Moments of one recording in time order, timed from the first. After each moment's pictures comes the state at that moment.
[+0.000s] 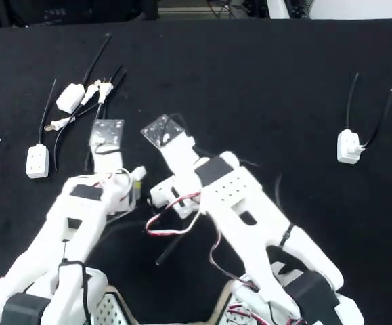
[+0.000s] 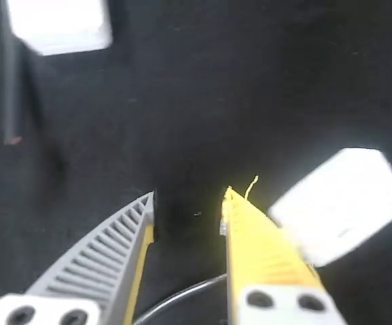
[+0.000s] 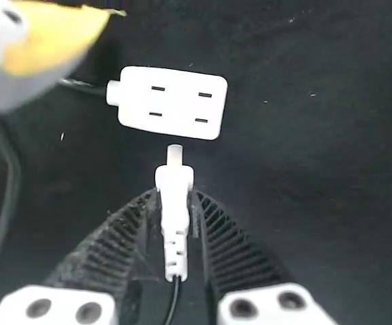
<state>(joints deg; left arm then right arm) 4.4 -32.2 66.5 34.0 6.0 -32.4 -21.0 39.4 68.3 6.5</state>
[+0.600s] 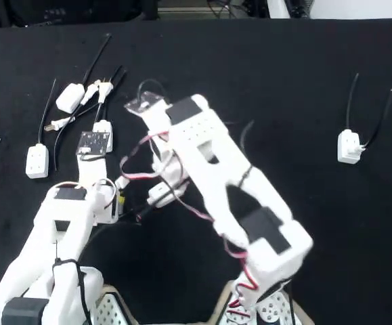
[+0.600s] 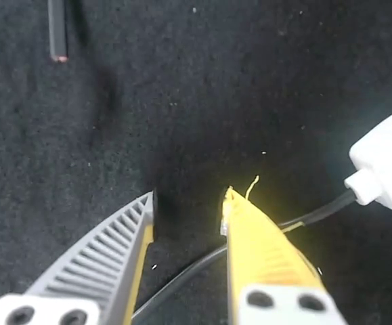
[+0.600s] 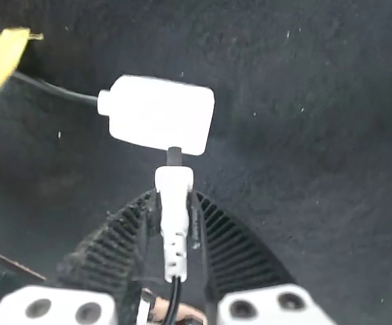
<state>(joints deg) -3.3 -32.8 69.1 41.9 -2.5 -31.0 13.8 -3.7 93.3 9.6</state>
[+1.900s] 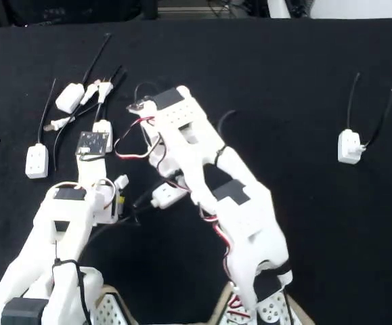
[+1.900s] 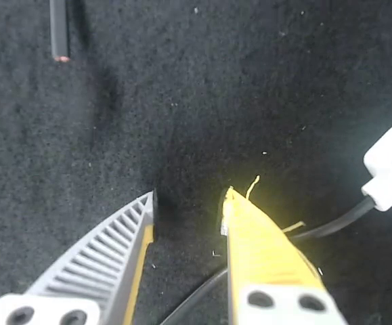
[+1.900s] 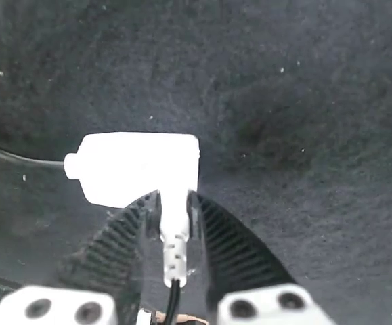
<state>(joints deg) -3.3 -32.8 69.1 41.9 -2.5 -29.6 38.8 -24.4 98.7 8.1</state>
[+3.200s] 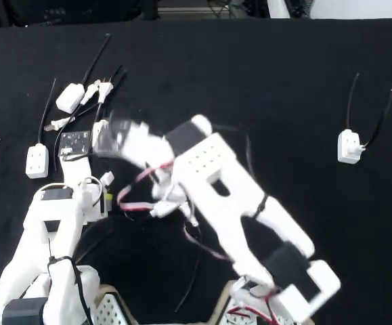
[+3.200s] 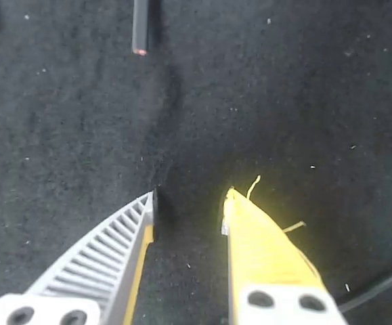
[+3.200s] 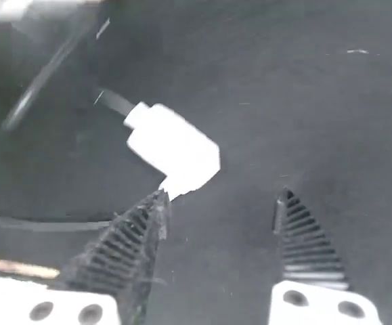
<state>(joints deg) -10.3 -32.8 69.1 41.9 -2.5 -37.0 -5.6 12.6 84.4 38.0</state>
